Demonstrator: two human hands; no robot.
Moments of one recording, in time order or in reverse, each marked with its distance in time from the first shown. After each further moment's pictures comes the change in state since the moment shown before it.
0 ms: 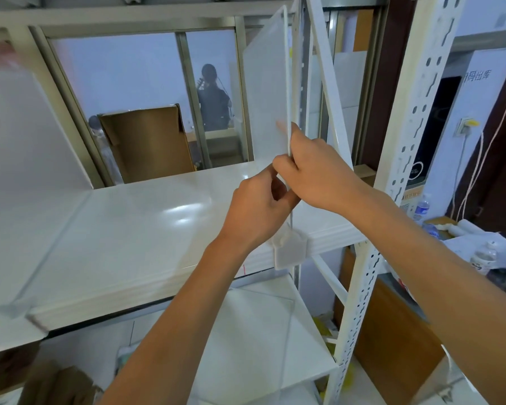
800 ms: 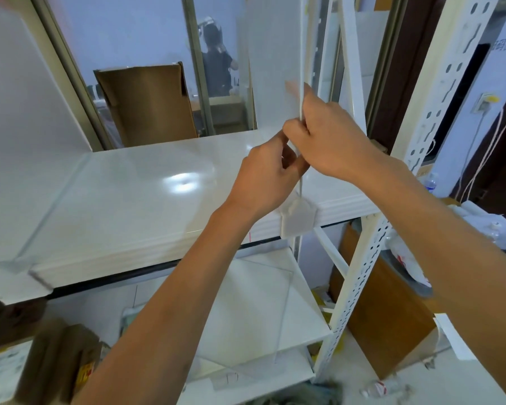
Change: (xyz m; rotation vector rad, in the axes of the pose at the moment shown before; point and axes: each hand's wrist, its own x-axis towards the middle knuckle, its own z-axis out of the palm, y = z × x) left_hand -0.002 -0.009 0.003 -0.030 -0.022 0.003; right_hand 0.000 0.000 0.010 0.028 0.012 -0.042
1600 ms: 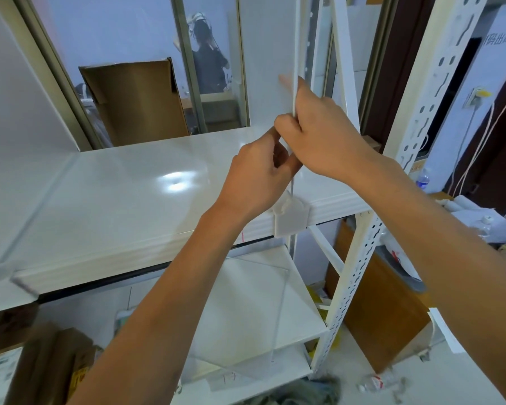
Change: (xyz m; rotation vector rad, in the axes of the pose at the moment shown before) left_hand -0.001 0.000 0.001 0.027 0.020 0.019; right_hand 0.000 0.001 0.001 -0.015 0.040 0.006
